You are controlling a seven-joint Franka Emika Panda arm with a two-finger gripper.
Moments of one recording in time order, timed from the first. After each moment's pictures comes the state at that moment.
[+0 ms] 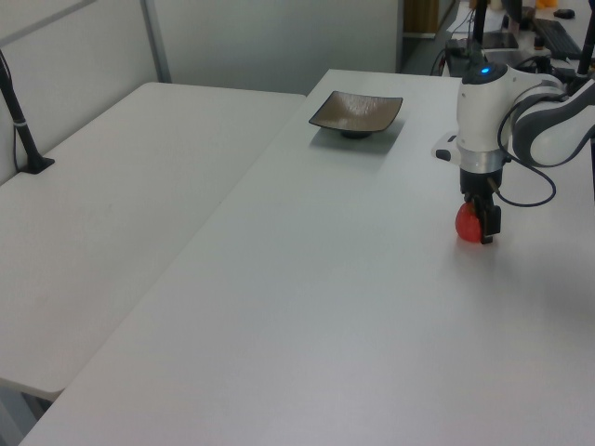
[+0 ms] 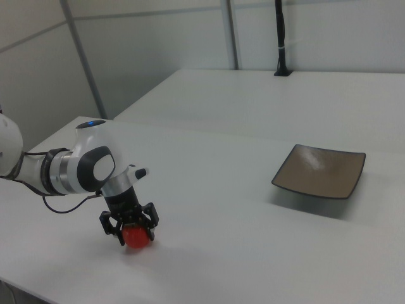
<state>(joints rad) 0.20 0.00 0.02 -2.40 -0.18 2.33 -0.25</state>
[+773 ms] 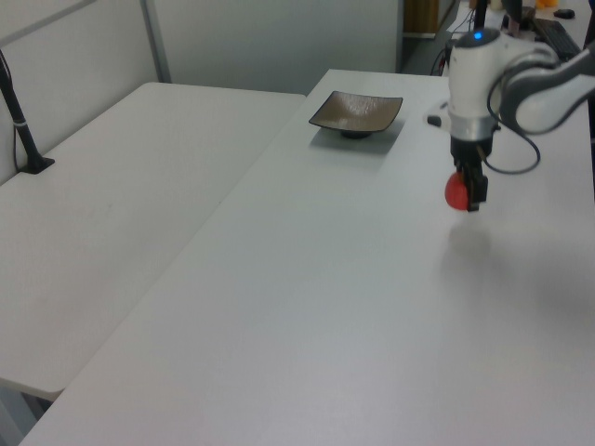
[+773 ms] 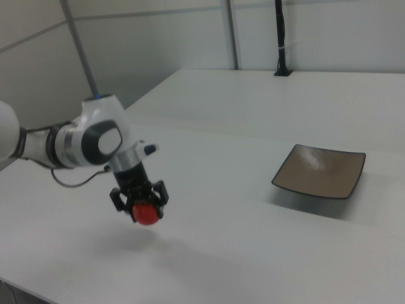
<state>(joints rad) 0.15 -0.02 0.01 -2.27 -0.18 2.19 -0.25</state>
